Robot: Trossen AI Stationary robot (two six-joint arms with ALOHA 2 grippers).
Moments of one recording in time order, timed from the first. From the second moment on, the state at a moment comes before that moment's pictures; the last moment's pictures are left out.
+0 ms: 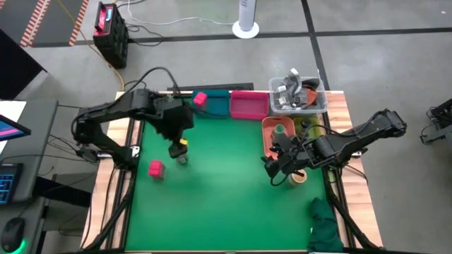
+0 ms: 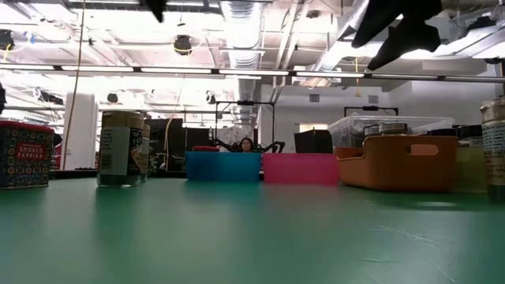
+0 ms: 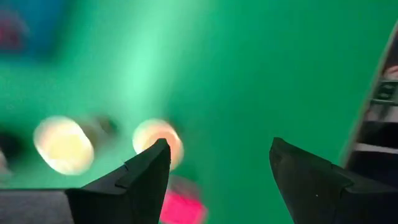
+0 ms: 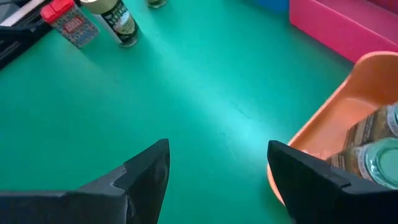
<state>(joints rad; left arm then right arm) 0.06 1.50 1.86 -1.57 0.05 -0.34 0.36 1.23 1.05 -0.78 0.56 1.01</state>
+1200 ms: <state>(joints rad) -0.16 0.97 0.82 -1.29 0.03 -1.32 0.32 1.23 1.05 -0.66 0.57 0.94</state>
